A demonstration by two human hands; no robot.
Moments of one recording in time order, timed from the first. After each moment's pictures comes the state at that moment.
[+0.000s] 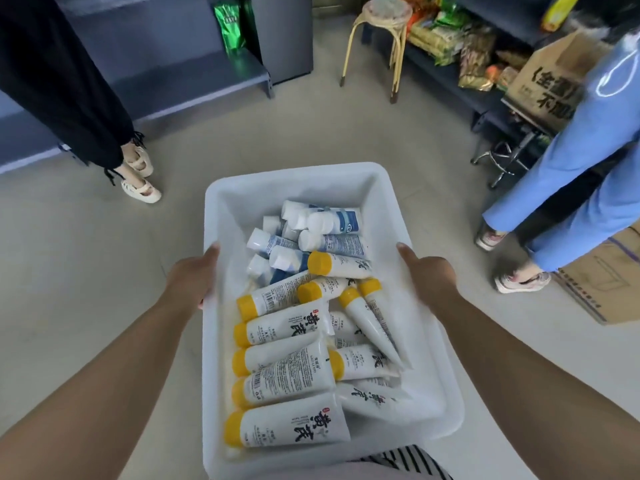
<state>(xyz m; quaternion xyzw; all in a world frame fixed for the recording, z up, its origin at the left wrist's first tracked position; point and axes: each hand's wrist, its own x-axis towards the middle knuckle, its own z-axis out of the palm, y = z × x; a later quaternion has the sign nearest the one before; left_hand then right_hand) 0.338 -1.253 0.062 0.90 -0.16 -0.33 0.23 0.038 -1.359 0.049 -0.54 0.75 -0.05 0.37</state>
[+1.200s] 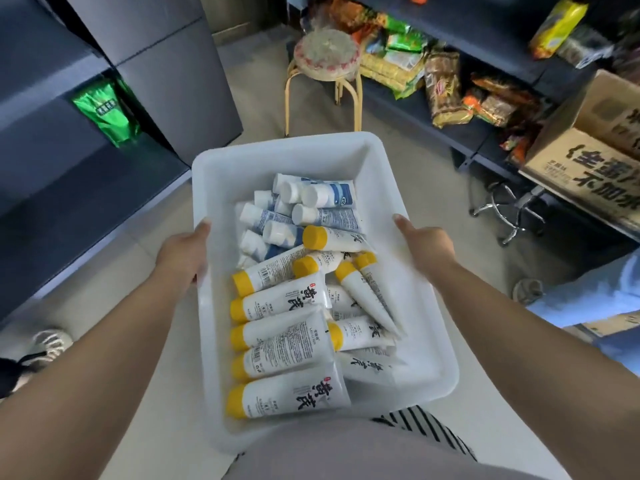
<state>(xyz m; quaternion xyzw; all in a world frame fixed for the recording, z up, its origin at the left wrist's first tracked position) 0.587 -2.040 0.055 0.87 -0.30 -0.37 0.17 0.271 -2.059 0.029 -0.40 0.83 -0.12 0.37</state>
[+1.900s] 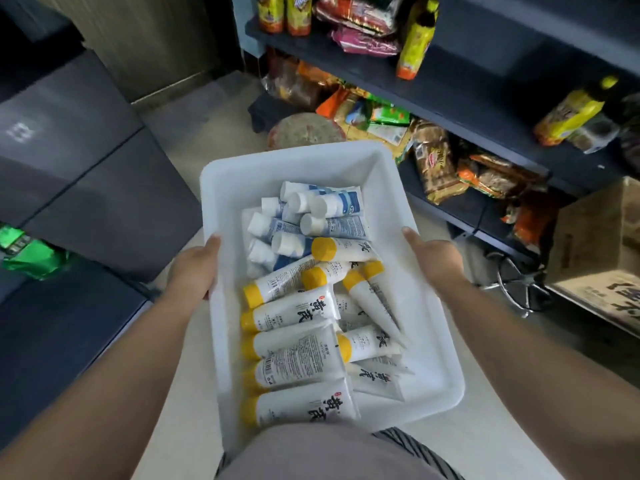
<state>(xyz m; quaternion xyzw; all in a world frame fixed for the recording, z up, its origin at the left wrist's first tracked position) 0.610 -2.541 0.030 0.82 -0.37 -0.42 0.14 0.293 -2.507 0.038 -0.33 0.87 -0.13 0.34</state>
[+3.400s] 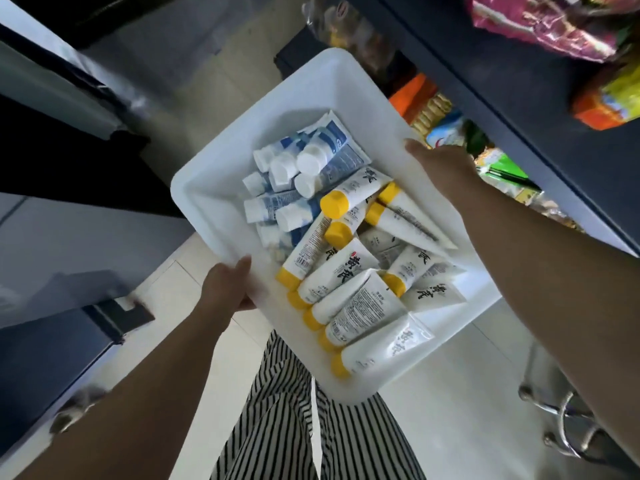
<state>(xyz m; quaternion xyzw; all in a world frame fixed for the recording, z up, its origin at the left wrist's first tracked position) 0.511 -2.966 -0.164 0.83 -0.12 -0.53 0.15 0.243 -3.136 -0.170 -0.46 0.79 0.03 0.40</state>
